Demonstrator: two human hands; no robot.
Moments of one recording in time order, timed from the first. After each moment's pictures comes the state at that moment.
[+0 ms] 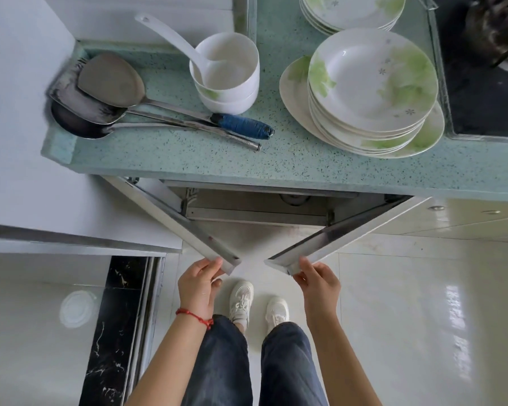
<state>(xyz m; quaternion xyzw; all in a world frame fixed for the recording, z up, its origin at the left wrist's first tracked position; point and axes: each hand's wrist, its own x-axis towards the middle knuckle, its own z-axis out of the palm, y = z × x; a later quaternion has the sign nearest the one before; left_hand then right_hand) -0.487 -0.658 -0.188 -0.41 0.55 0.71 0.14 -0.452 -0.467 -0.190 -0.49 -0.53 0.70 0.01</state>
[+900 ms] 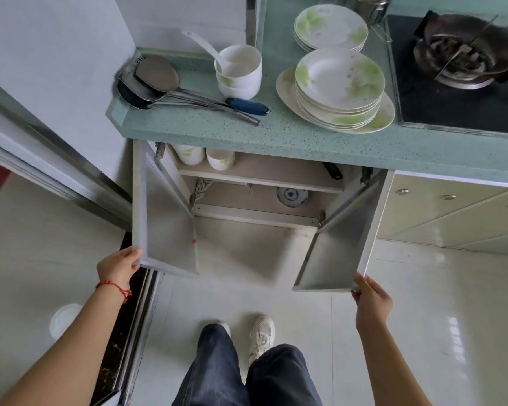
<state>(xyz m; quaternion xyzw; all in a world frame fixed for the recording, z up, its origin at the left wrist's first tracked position) -0.391 -0.821 -0.172 -0.44 0.66 0.60 0.03 -0.295 -0.366 -0.168 -0.55 -0.54 0.63 0.10</state>
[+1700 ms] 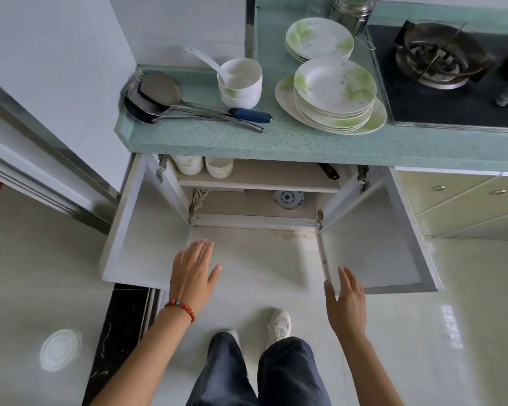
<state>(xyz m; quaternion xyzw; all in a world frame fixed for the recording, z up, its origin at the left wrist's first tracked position) -0.370 -0.736 -0.129 0.14 0.98 0.16 0.02 -0.274 -0.462 -0.138 -0.31 -0.91 0.29 -0.04</state>
